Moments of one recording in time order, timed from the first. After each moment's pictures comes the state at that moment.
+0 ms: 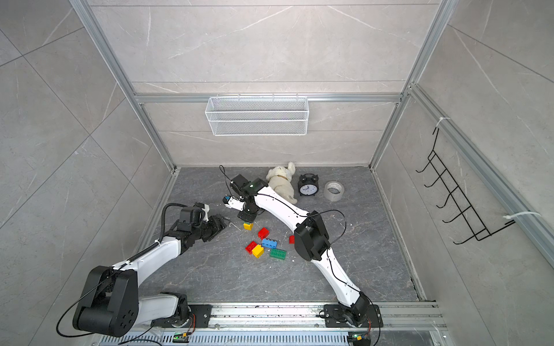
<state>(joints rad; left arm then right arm) -0.19 1.30 0.60 -0.09 0.38 -0.75 0.81 2.42 2.36 -1.21 -0.06 -0.44</state>
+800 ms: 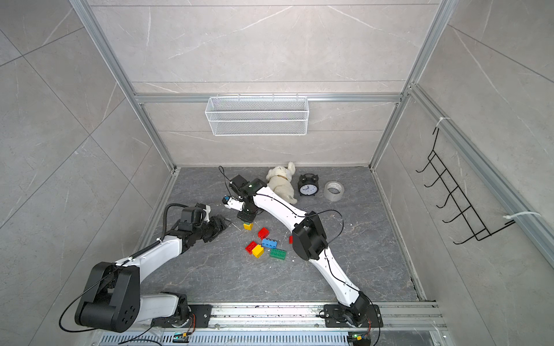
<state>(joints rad) -0.19 1.32 0.60 -0.08 0.40 -0.75 0.82 2.47 2.43 -1.23 -0.07 -0.44</state>
